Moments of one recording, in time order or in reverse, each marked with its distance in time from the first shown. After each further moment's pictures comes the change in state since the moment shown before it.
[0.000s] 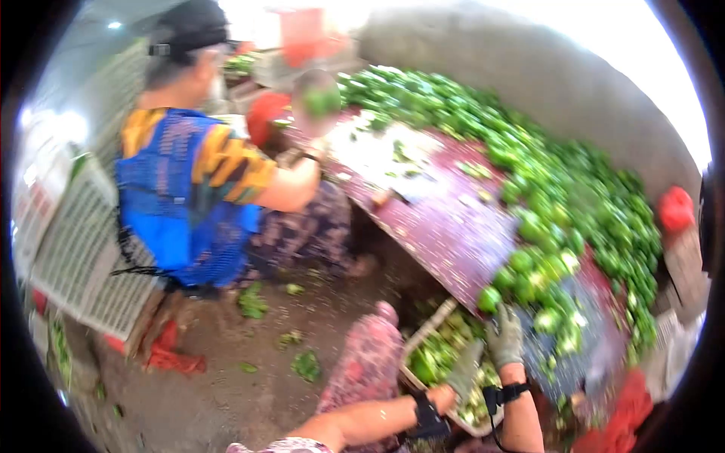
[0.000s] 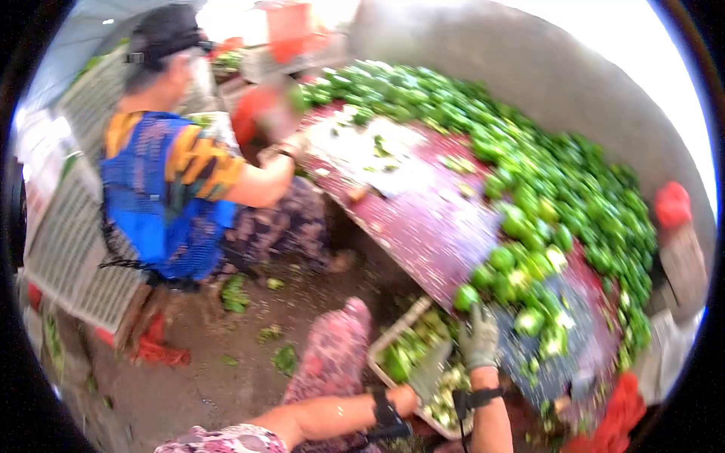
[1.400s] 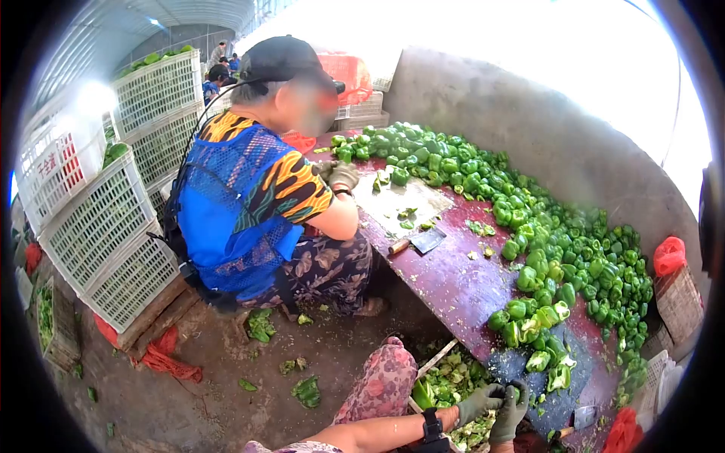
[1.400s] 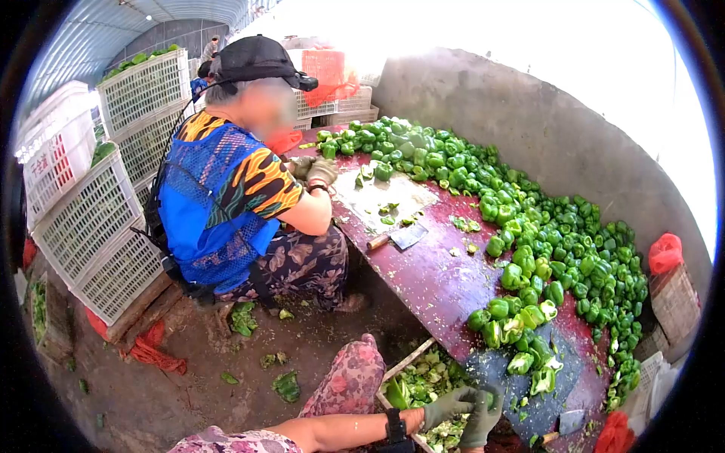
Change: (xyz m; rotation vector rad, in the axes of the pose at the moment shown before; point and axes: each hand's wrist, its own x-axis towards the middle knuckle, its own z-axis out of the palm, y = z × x) left_hand 0.013 0.006 0.022 -0.180 -0.634 -0.044; right_hand -0.095 -0.050 -0.066 1.139 0.371 0.407
